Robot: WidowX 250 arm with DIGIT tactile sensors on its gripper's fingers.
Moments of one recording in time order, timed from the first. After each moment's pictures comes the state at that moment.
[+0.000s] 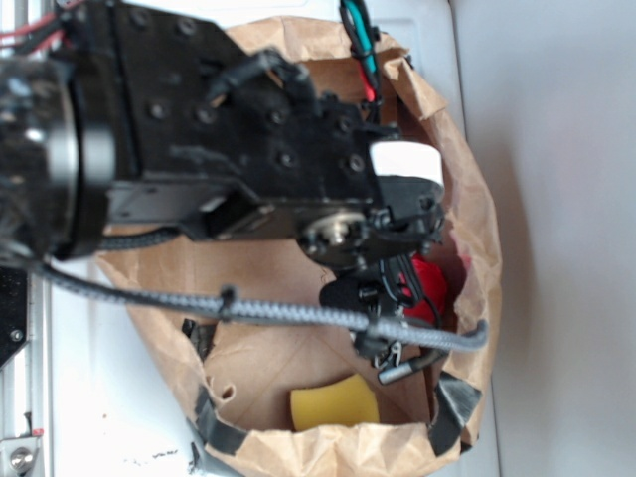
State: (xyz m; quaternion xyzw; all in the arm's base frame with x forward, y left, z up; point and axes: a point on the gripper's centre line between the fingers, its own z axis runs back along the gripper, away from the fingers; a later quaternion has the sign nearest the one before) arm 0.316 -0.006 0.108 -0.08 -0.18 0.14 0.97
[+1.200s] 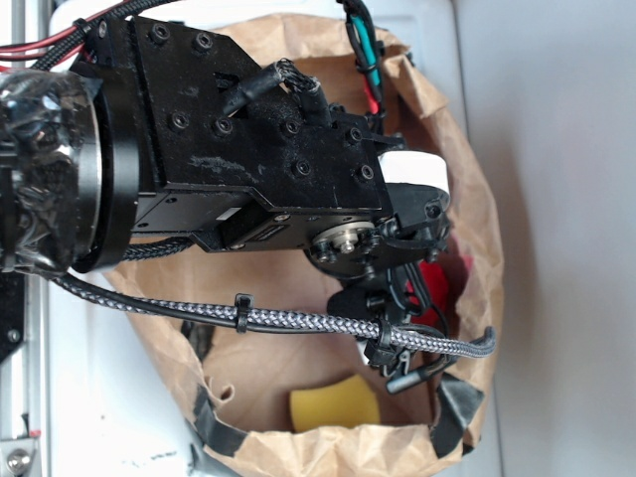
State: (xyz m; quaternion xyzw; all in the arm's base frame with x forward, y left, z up) arm 0.319 -0.013 0.103 -0.09 -0.18 0.14 0.97
